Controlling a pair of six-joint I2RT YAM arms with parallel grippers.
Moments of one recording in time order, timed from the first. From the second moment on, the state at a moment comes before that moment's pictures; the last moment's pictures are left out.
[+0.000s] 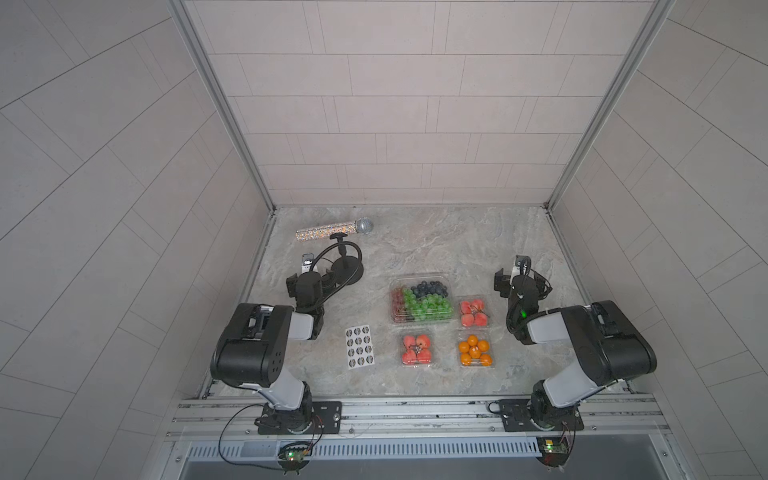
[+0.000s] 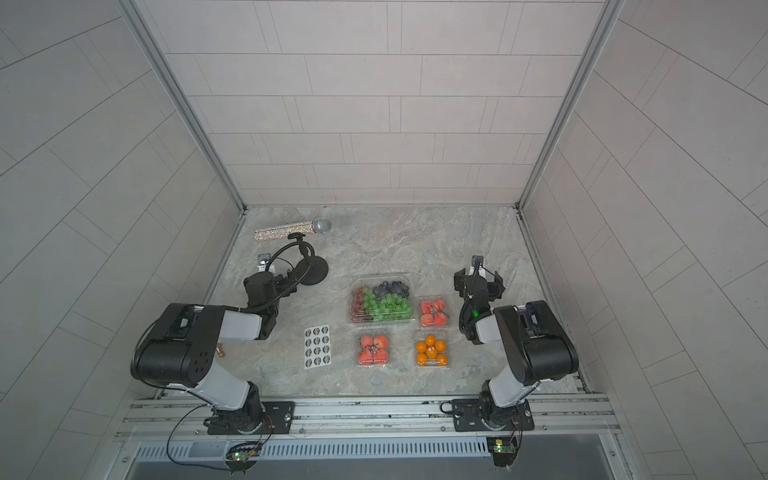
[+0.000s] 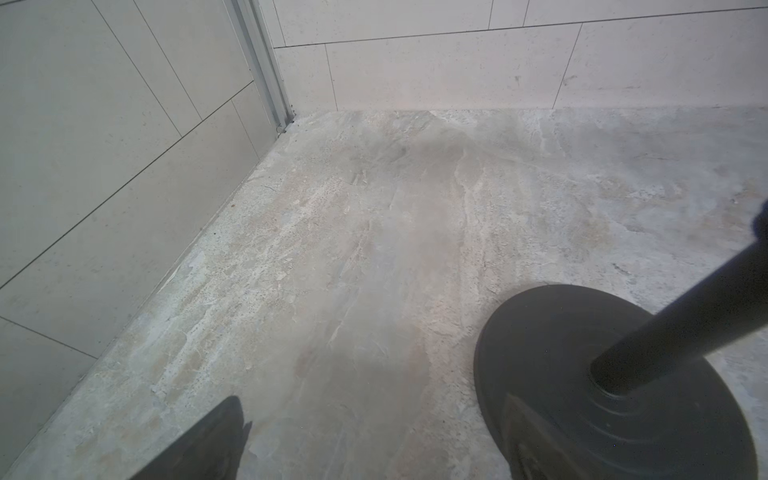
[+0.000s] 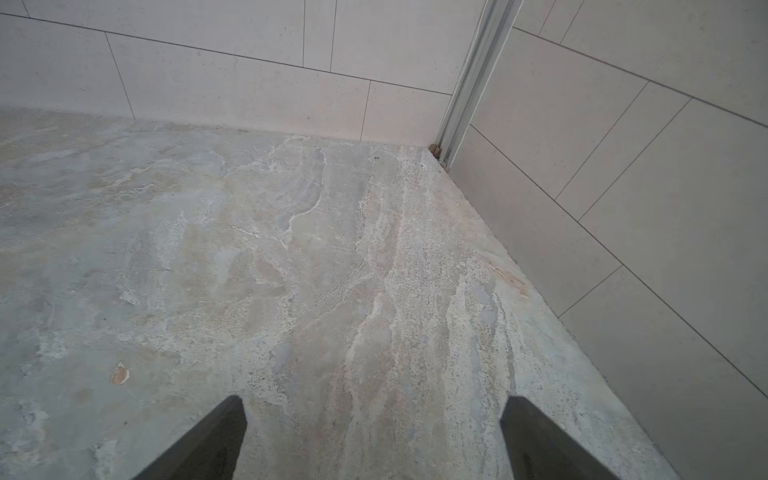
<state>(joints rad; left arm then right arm) -0.07 1.59 0.39 0.80 -0.33 -0.01 0.10 1.57 0.34 0.91 0.49 -0.05</state>
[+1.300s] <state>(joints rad) -0.07 1.59 0.38 0.81 -0.32 -0.01 0.11 1.57 0.33 0.92 0.48 -0.06</state>
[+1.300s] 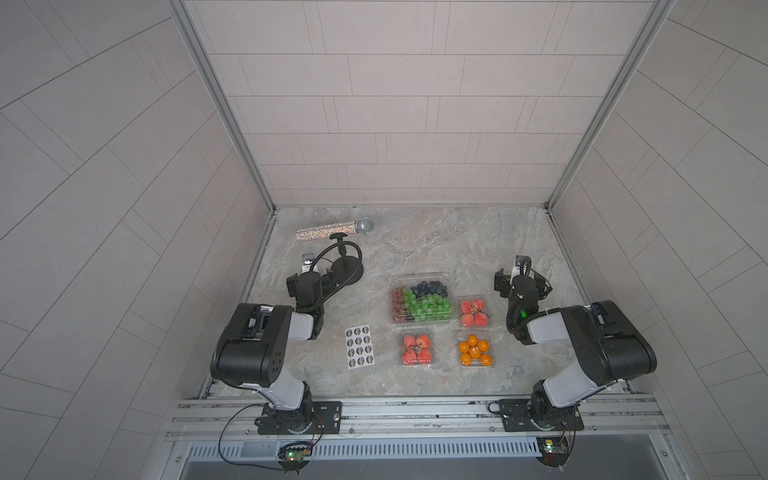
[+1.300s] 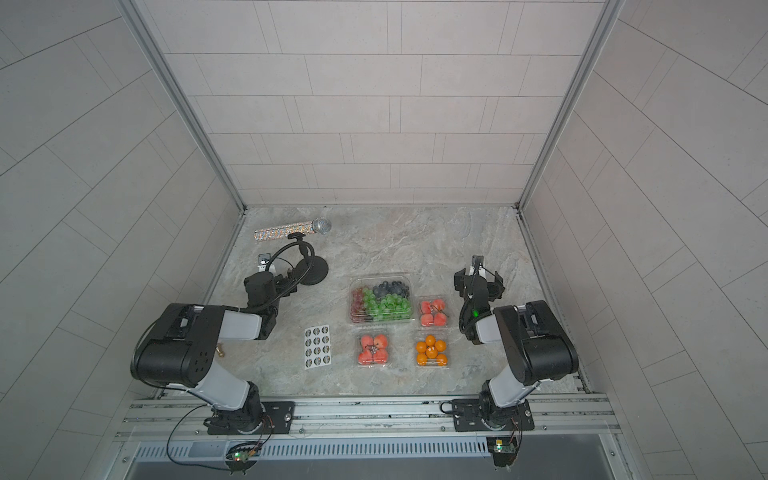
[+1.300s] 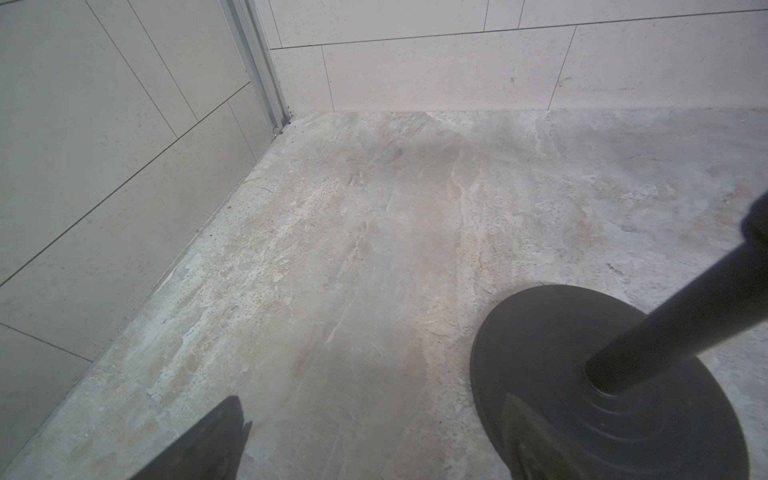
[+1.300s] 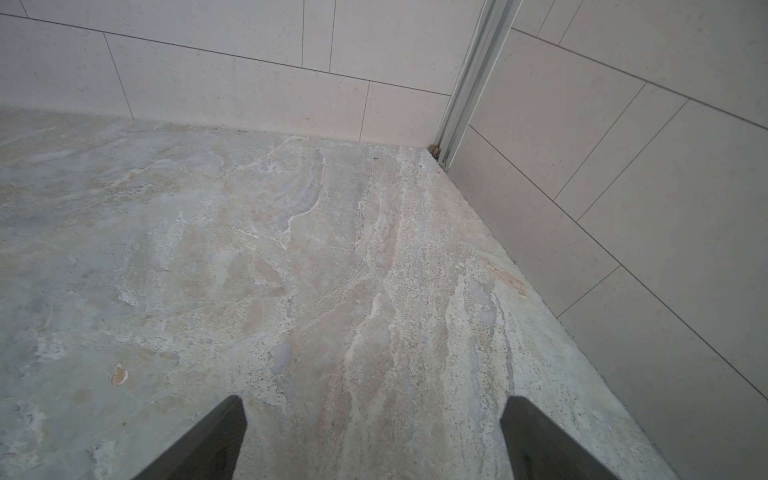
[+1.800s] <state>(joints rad) -0.09 1.22 0.38 0.62 -0.28 -0.03 0.13 0.99 0.37 0.57 0.25 0.02</state>
